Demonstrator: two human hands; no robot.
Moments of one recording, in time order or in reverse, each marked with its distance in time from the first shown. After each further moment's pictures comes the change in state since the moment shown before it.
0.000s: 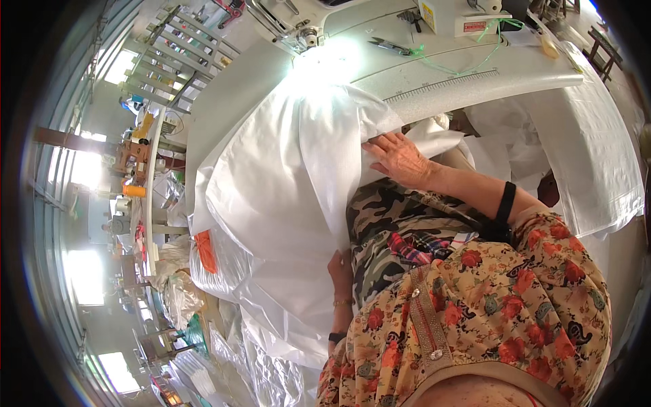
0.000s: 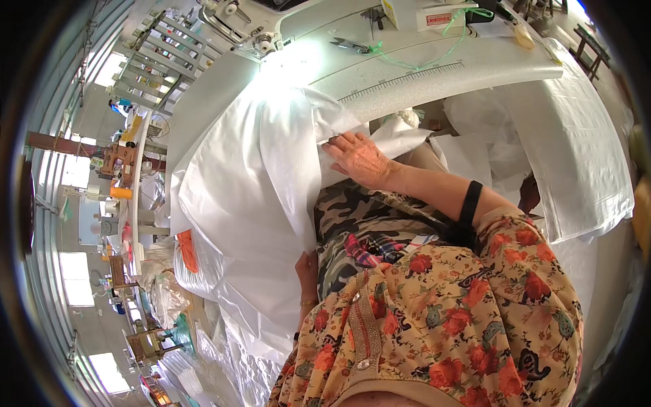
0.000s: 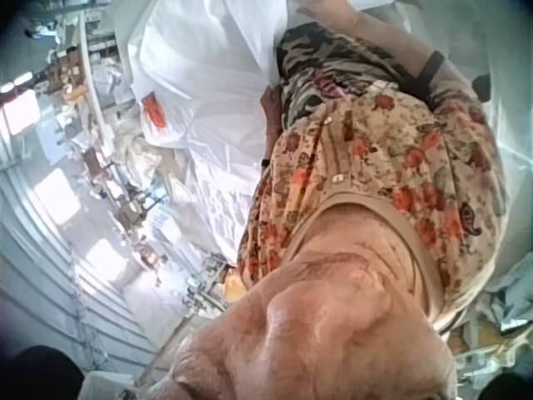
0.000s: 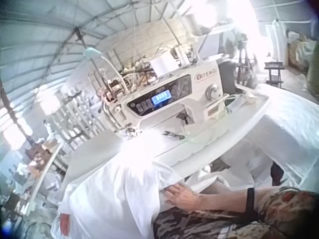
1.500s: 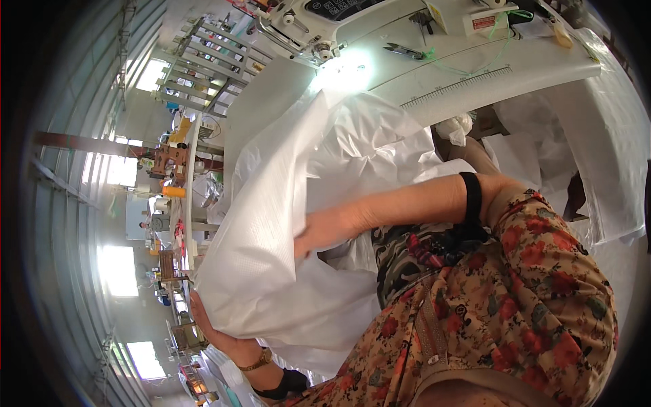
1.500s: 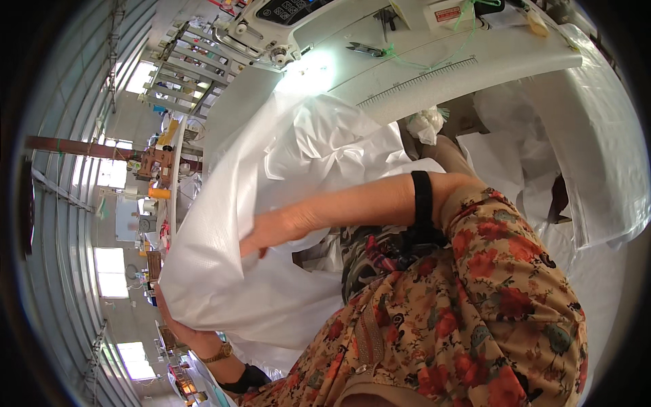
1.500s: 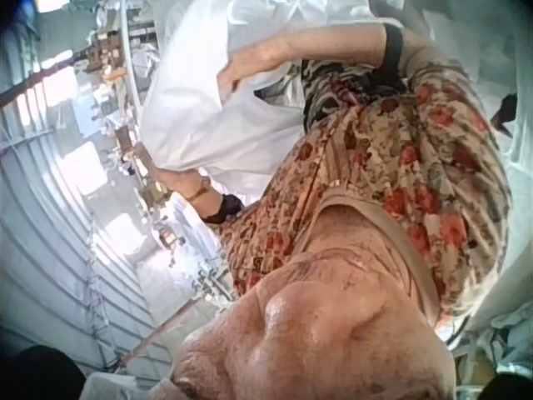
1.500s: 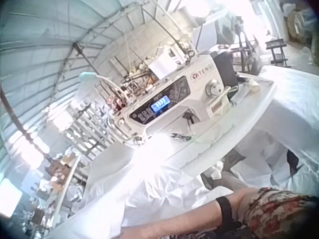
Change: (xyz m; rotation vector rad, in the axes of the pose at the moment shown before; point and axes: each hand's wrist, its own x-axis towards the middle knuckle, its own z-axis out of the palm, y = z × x) left_hand -0.054 0.248 -0.264 -0.236 0.624 0.431; right_hand 0.105 -0.150 -0.038 1.624 -0.718 -0.102
